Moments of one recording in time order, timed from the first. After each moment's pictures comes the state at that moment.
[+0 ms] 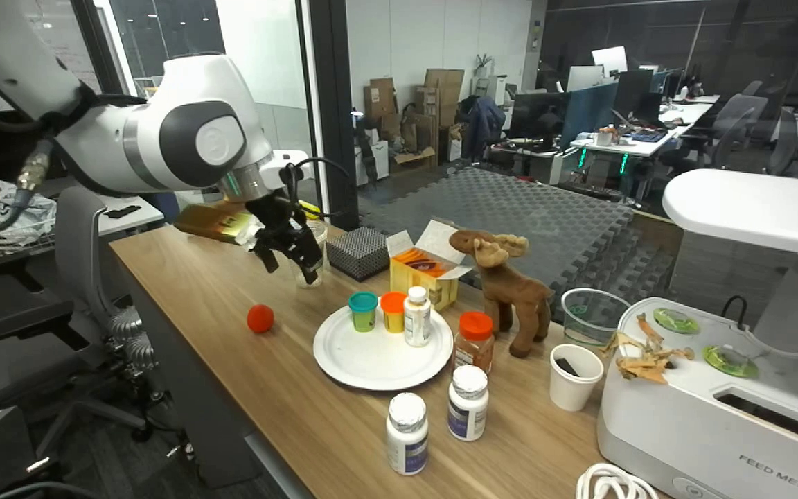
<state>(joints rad) 0.29 0.30 -0.01 -2.27 -0.26 2.78 0.25</state>
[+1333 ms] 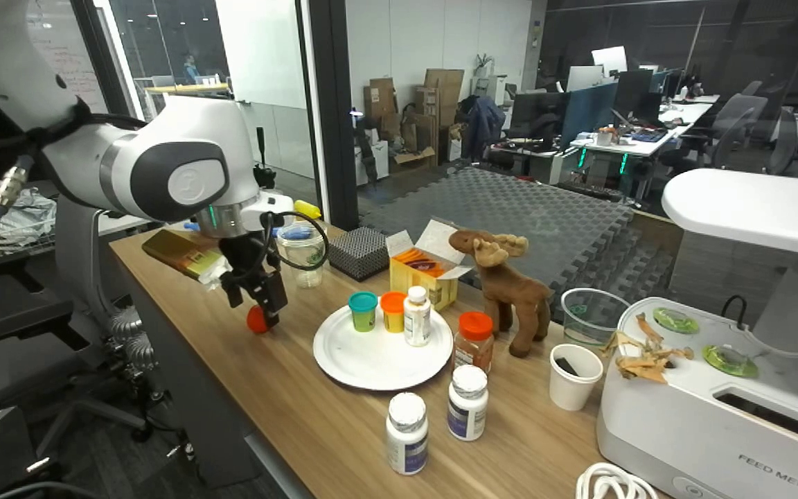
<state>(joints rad) 0.21 0.34 0.11 -2.34 -0.05 2.72 0.15</state>
